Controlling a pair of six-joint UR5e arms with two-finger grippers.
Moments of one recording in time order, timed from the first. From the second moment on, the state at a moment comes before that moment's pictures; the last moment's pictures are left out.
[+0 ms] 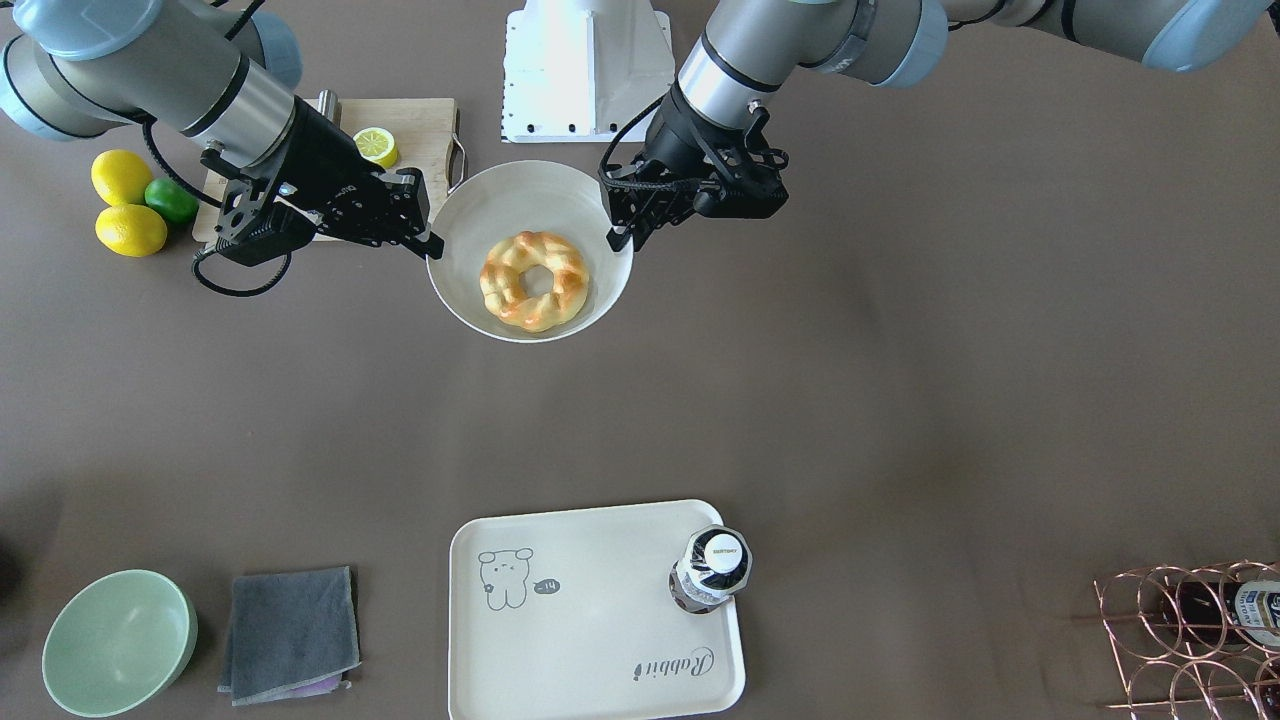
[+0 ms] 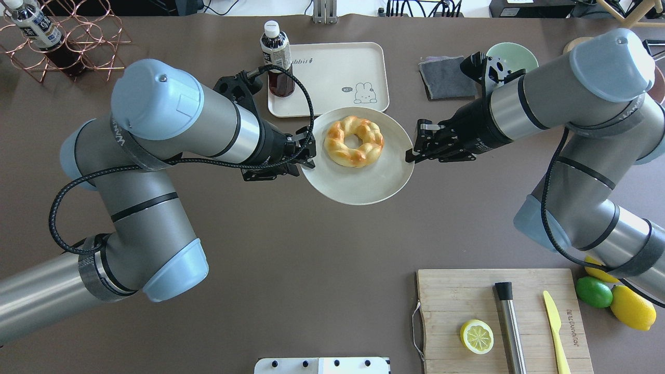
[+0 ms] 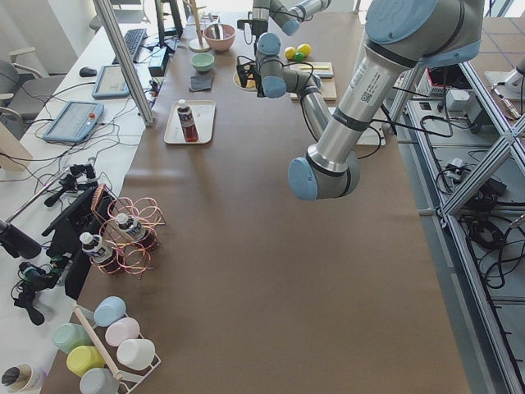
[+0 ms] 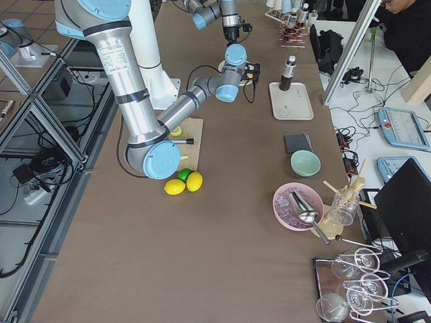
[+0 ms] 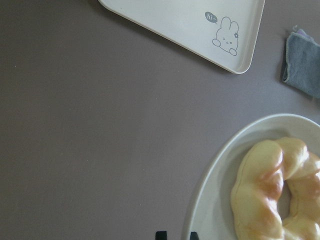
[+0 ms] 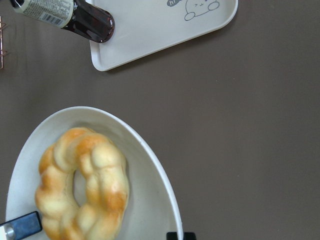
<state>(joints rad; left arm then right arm) -0.60 -2.22 -1.84 -1.87 -1.95 -1.67 0.80 -1.20 1.87 -0.99 2.27 1.43</state>
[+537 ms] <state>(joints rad) -0.58 -2.22 -1.84 -1.87 -1.90 -1.66 0.80 -1.22 1.88 -0.99 2.22 1.45</state>
